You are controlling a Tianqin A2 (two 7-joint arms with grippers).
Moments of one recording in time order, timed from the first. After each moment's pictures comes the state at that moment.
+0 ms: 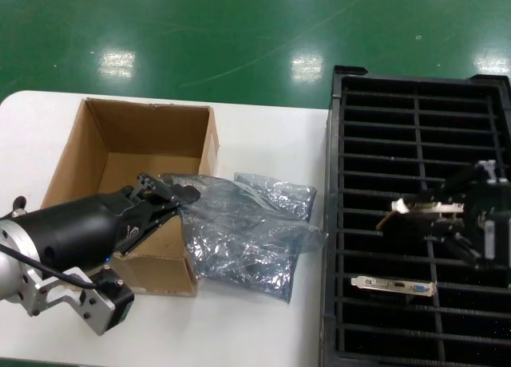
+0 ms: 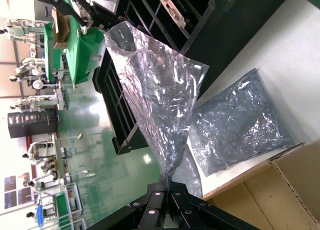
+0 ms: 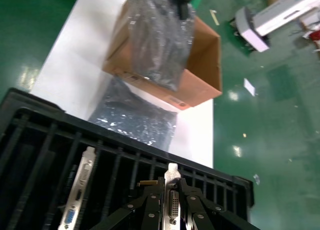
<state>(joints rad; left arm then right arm) -0.35 -0.96 1.84 -1.89 -1.27 0.62 0.55 0.69 0.90 -1.92 1.97 1.15 -1.07 0.31</state>
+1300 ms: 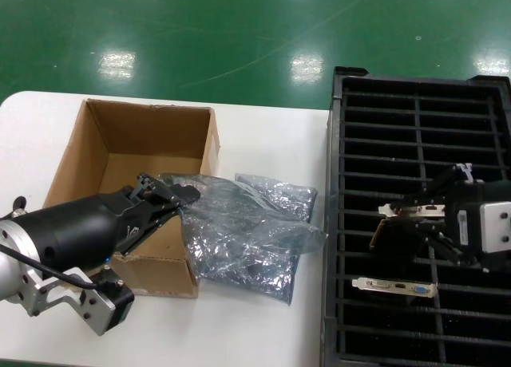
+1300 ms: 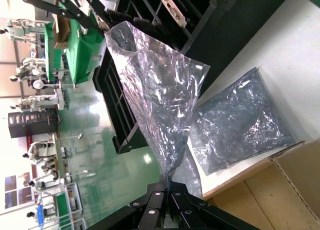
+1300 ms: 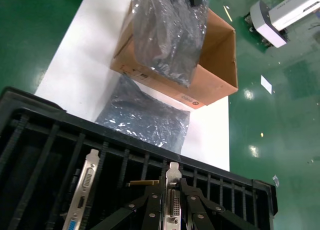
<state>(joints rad) -0.35 -0.96 1.84 -1.89 -1.27 0.62 0.55 0.79 0.80 -2.01 1.83 1.10 -1.20 0.28</state>
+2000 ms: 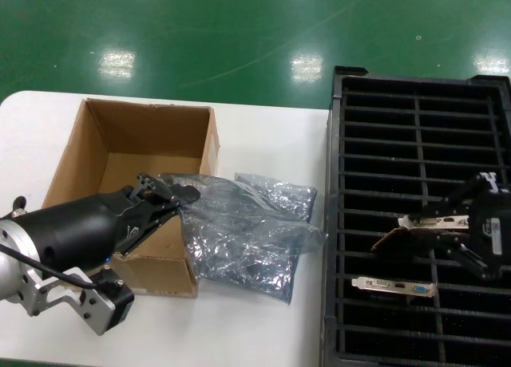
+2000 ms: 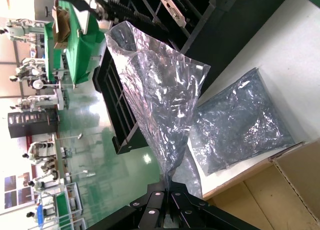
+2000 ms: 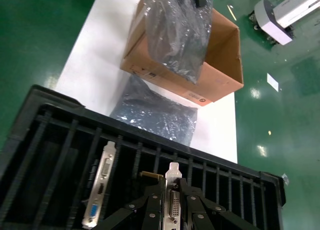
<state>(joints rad) -0.35 -0.96 1.84 -1.89 -1.27 0.62 0.55 0.76 0.88 -1.96 1.85 1.20 -1.22 0.27</state>
